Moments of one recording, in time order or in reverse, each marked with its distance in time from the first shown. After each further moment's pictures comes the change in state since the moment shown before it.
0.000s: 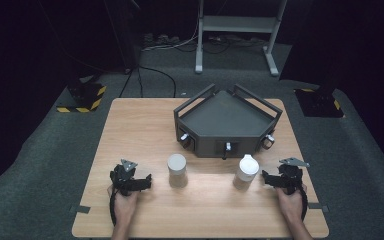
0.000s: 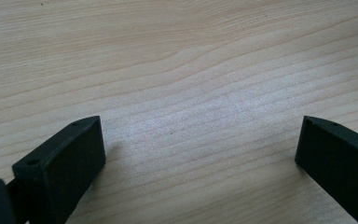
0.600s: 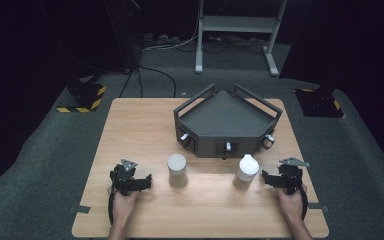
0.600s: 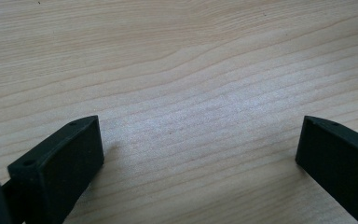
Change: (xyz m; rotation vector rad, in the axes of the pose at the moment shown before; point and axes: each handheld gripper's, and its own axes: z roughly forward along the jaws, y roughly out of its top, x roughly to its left) left arm 0.000 0.001 0.000 0.004 -0.003 -0.005; right arm 0.000 0.000 0.000 0.000 0.001 -0.001
